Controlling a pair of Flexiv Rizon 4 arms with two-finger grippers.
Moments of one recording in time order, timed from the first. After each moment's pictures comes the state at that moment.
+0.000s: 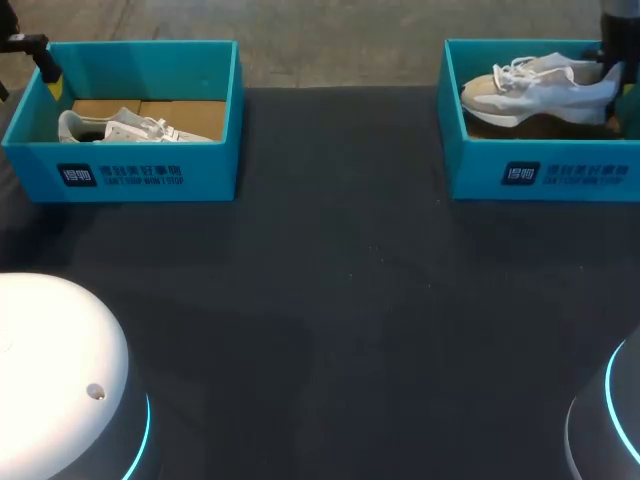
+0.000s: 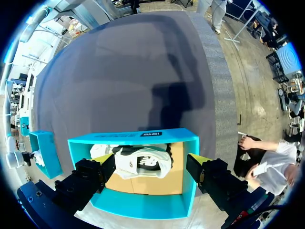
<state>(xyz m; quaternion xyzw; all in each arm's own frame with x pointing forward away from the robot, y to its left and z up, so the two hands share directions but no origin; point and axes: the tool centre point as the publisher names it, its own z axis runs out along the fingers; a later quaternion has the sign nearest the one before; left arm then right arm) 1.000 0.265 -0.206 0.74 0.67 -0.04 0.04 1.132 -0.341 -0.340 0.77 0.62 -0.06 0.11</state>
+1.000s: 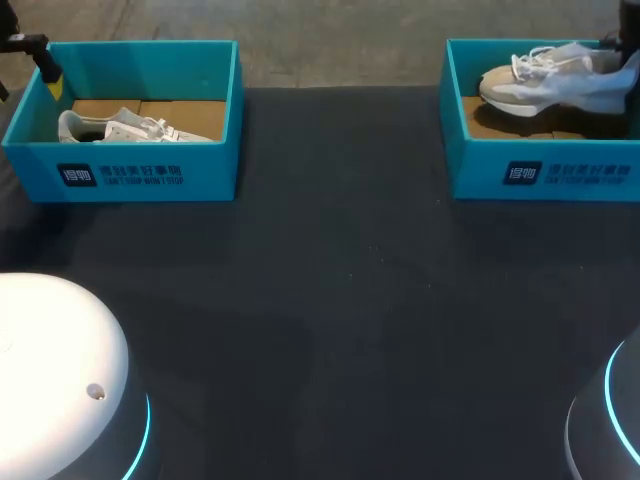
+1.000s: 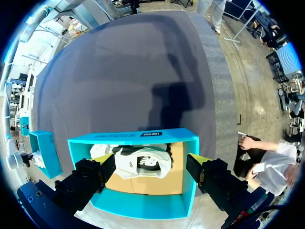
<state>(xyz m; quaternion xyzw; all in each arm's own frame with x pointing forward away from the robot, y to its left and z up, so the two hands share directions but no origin) 1.000 0.265 -0.206 0.74 0.67 -0.04 0.04 1.144 -0.376 -0.324 0.78 0.62 -0.07 0.12</state>
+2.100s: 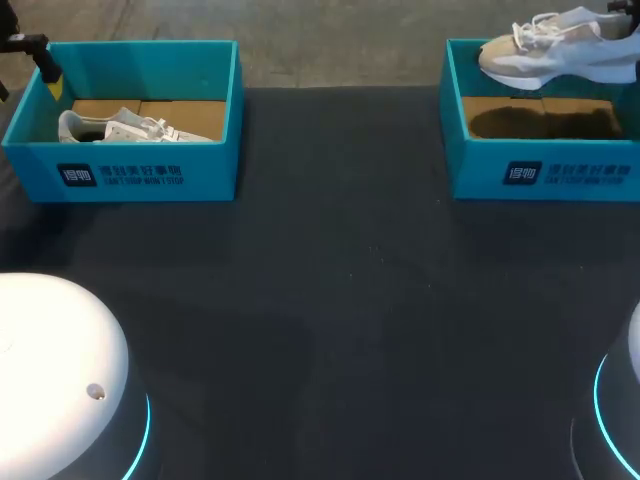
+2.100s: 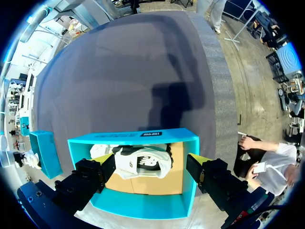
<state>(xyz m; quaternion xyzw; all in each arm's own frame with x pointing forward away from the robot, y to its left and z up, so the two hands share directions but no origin) 1.000 0.265 -0.206 0.74 0.67 -0.04 0.04 1.118 -0.346 -0.230 0.76 0.63 -0.06 0.14</state>
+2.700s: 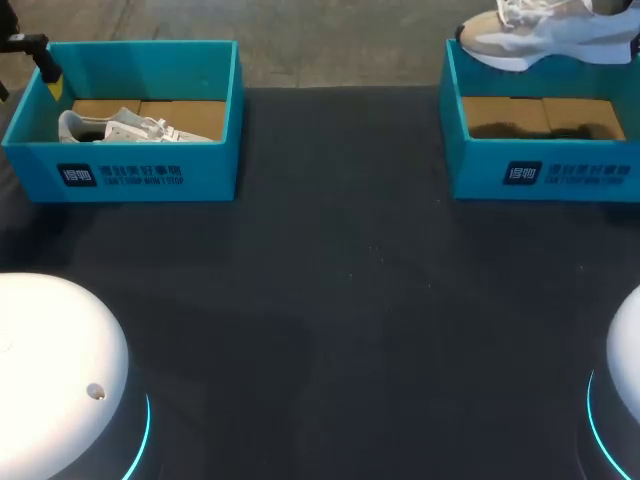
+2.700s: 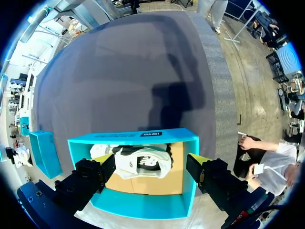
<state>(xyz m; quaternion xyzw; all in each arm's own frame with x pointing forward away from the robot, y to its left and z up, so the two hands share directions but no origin) 1.000 0.265 -0.206 0.74 0.67 -0.04 0.04 1.066 -0.291 -0.155 0.76 0.64 -0.05 0.13</state>
